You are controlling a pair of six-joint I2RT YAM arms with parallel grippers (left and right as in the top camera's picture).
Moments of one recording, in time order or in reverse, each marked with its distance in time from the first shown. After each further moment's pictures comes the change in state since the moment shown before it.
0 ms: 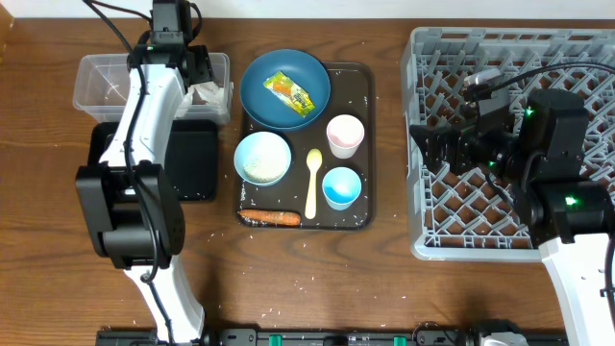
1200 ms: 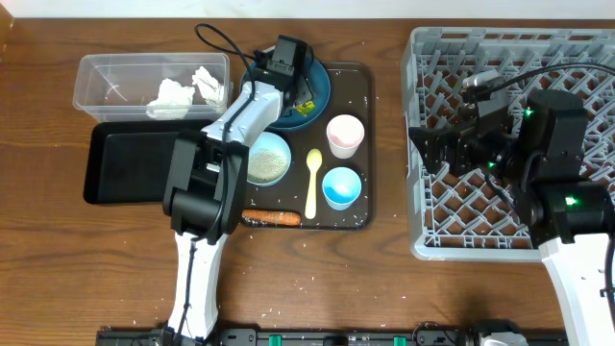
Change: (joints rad) left arm -0.338 0.274 0.000 0.191 0.125 -0.562; right arm 0.000 0.000 0.000 -0.016 -0.014 0.000
